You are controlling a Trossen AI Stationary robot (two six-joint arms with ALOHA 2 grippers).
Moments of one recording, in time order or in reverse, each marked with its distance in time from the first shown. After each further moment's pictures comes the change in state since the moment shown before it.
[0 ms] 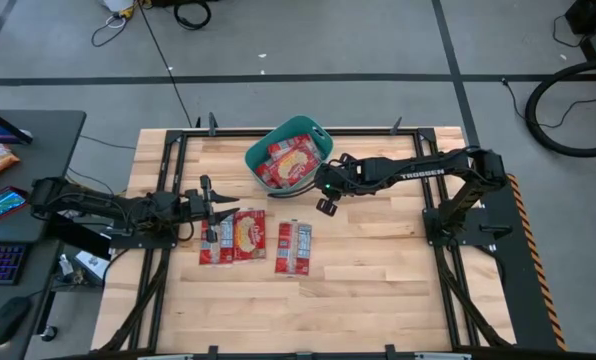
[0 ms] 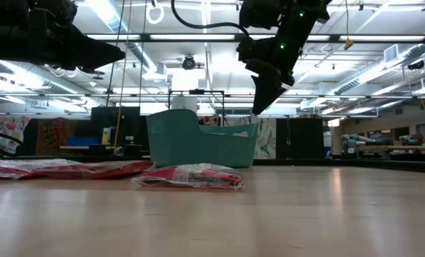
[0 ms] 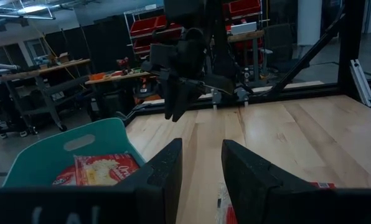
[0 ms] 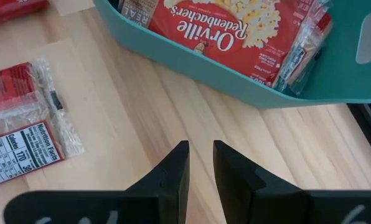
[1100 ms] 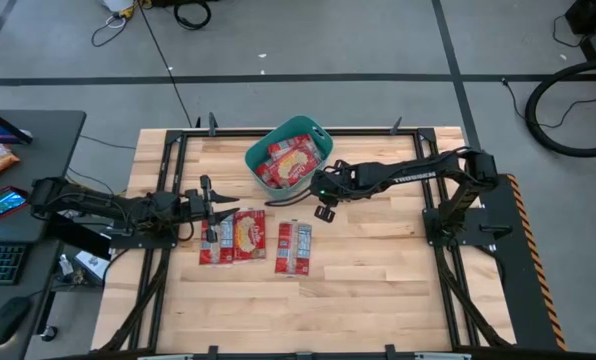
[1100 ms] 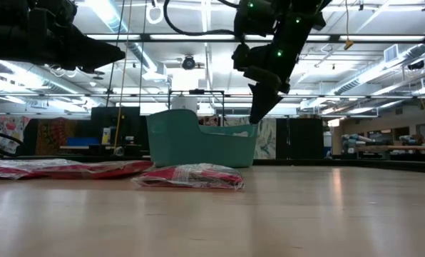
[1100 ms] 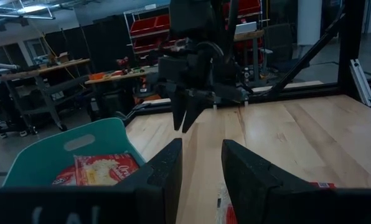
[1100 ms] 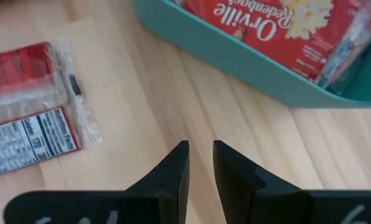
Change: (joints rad) left arm 0.000 0.000 0.000 0.000 0.000 0.000; right arm 0.019 0.059 0.000 0.024 -0.050 -0.021
